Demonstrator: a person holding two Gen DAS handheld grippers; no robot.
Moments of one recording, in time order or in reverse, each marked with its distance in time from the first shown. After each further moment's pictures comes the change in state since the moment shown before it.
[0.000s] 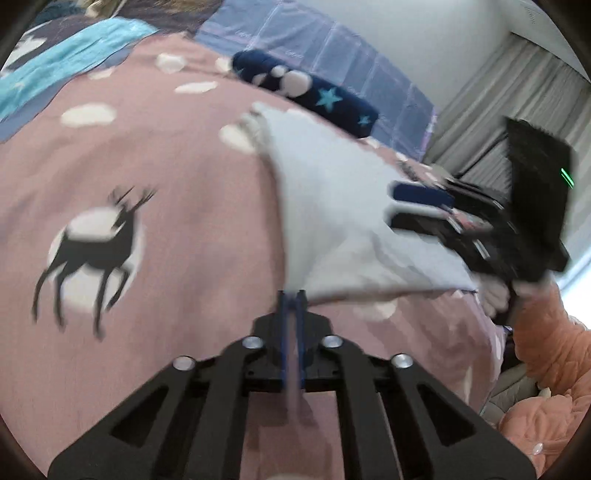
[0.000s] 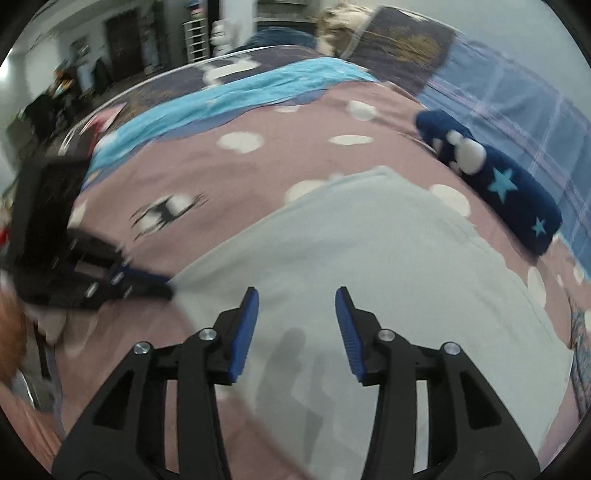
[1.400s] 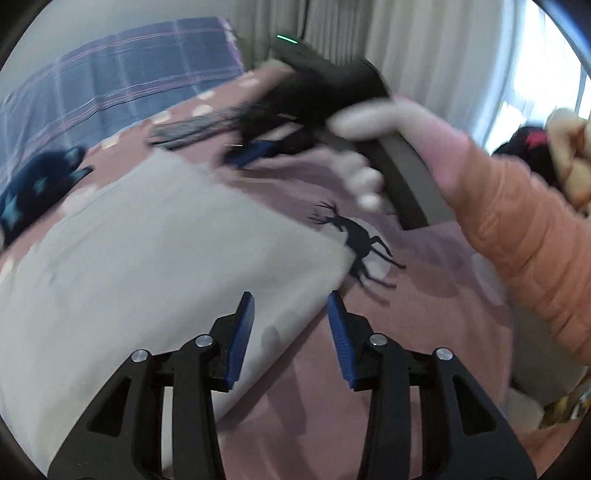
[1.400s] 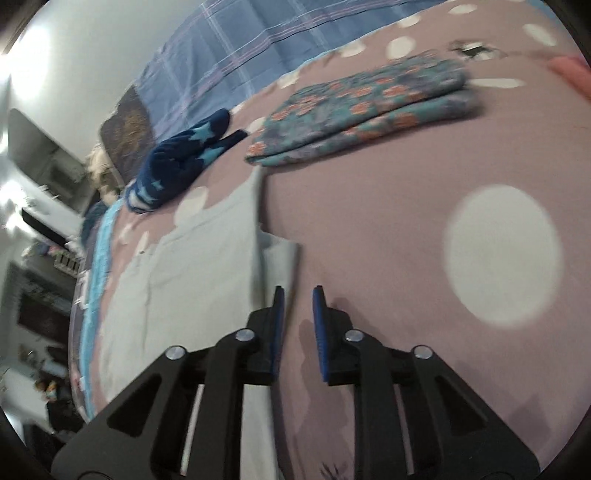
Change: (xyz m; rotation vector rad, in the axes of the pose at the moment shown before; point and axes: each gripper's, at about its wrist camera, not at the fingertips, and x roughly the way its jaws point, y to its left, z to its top) left arm 0.201 -0.375 -0.023 0.849 0.209 -0.126; right arm -0.107 -0.355 -0.269 1.130 -0.150 -0.040
